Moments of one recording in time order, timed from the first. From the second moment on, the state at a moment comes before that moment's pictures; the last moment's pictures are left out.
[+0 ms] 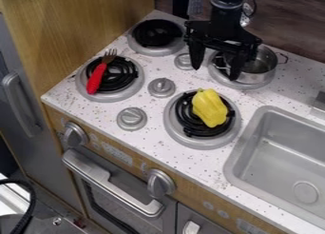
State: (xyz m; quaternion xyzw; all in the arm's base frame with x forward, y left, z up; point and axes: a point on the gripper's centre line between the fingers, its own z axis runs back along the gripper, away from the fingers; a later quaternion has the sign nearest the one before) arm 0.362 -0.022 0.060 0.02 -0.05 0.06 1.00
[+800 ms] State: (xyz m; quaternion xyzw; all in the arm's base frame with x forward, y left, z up) arm 0.364 0.052 0.045 0.00 -0.06 0.13 0.99
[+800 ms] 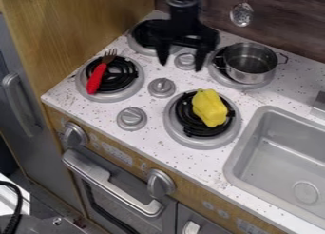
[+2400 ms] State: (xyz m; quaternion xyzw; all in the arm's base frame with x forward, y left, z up) arm 0.346 0.222 -0.044 0.04 0.03 0.24 0.97
